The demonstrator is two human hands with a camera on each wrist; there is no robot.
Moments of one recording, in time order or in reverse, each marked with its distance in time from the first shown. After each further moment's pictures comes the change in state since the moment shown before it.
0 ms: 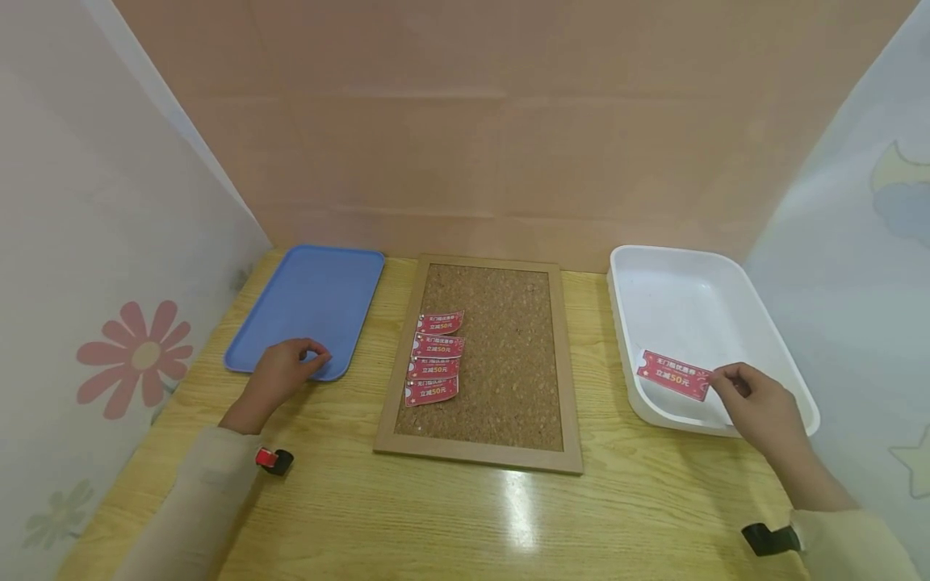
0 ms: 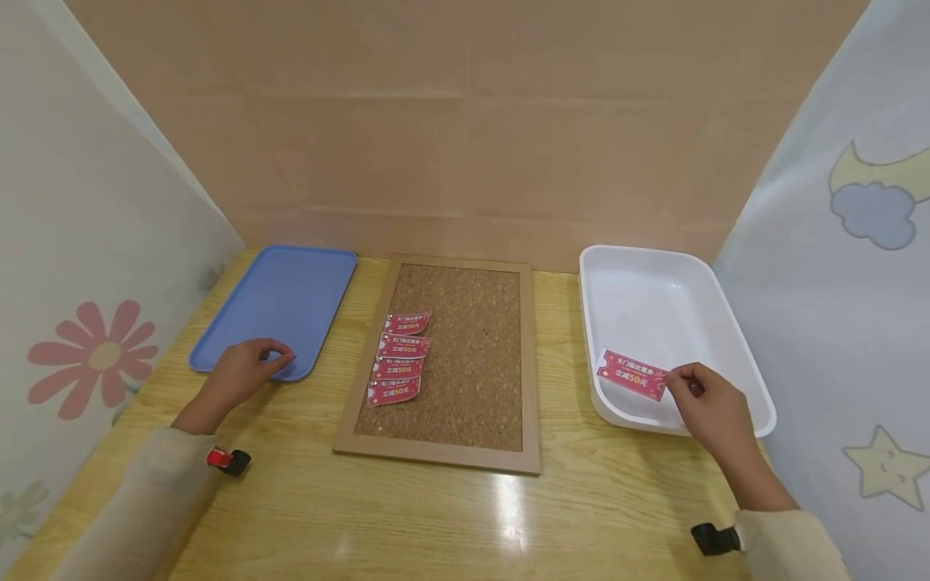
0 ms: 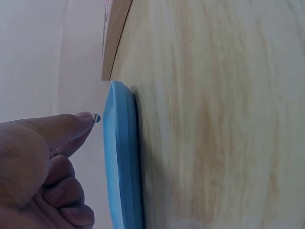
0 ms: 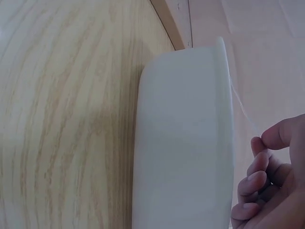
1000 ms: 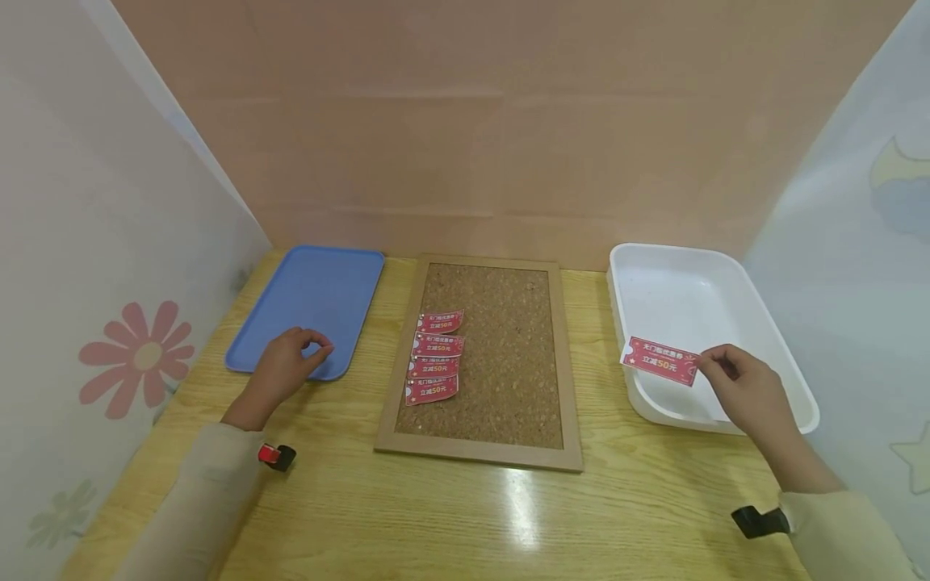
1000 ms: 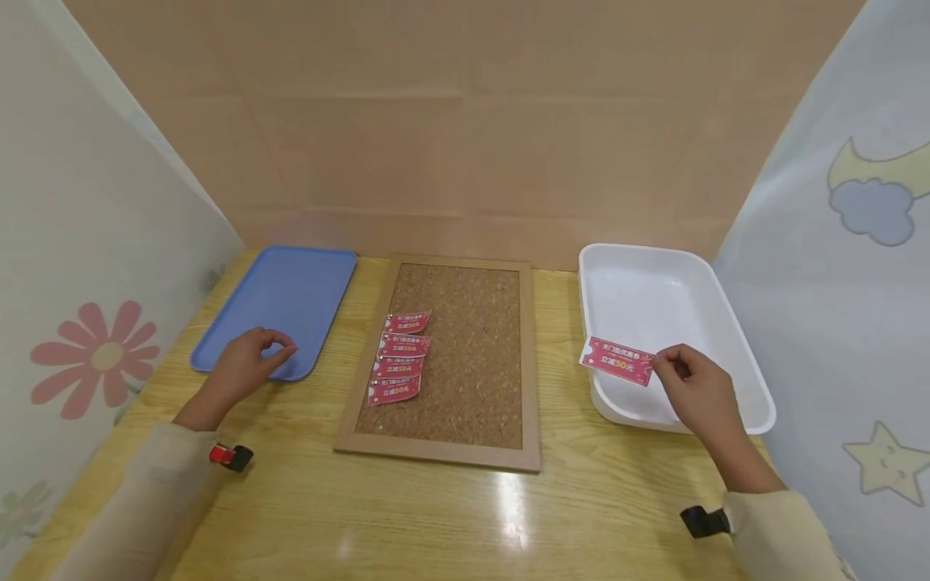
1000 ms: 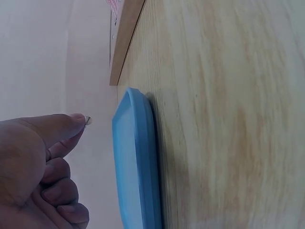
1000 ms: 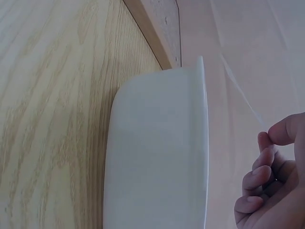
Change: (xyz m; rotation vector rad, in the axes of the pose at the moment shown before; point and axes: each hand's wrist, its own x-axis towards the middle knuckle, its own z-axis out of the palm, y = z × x) left_hand 0.002 0.012 -0.004 0.004 0.099 0.093; right_hand 0.010 -0.025 -0.003 0.051 0.017 -0.021
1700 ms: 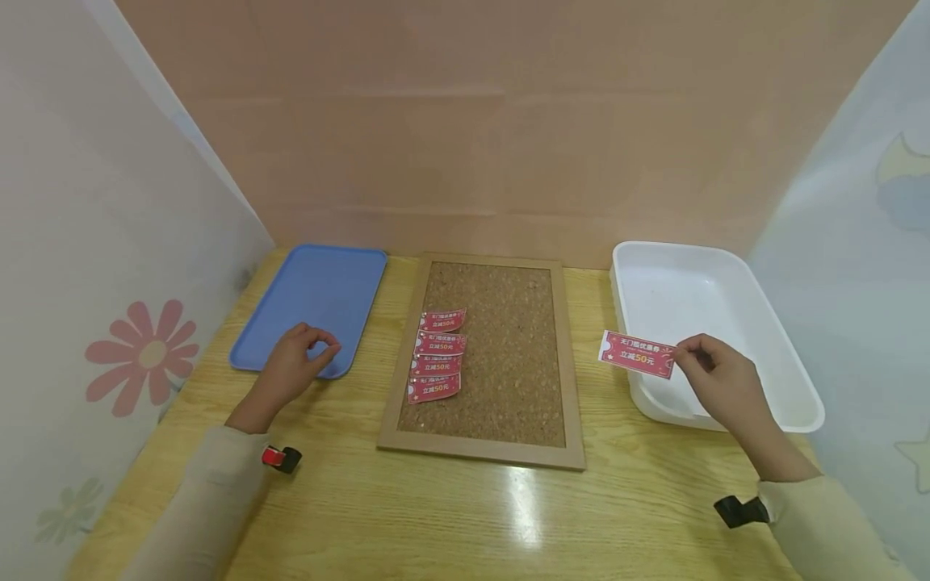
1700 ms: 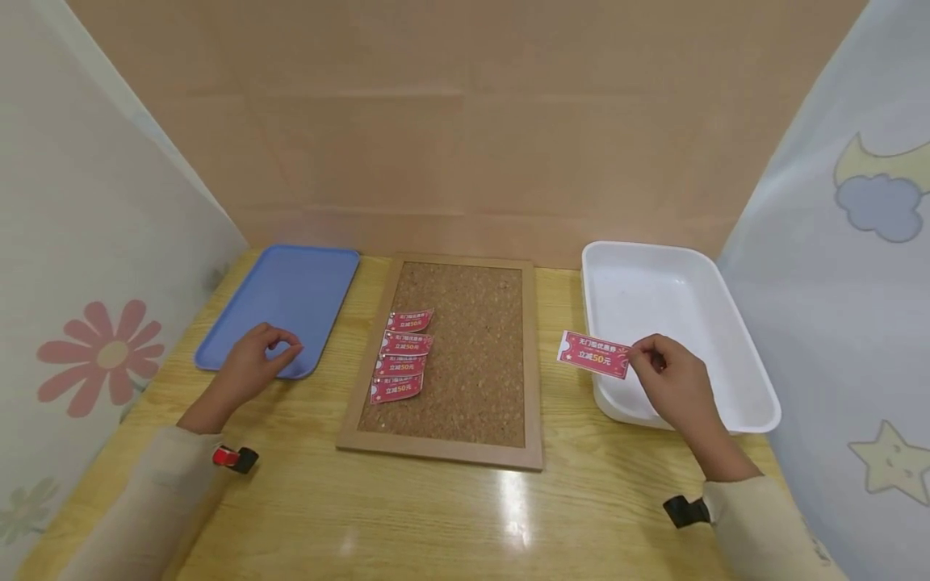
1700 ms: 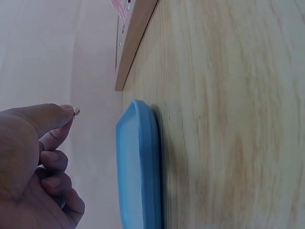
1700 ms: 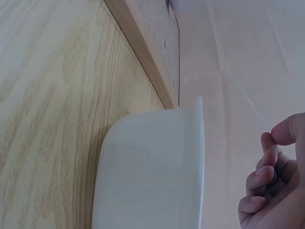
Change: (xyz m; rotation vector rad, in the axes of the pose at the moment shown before) left_hand -0.004 0.006 0.004 -0.069 0.044 0.079; right_hand 0.006 -0.026 0.016 0.054 0.052 -0.098
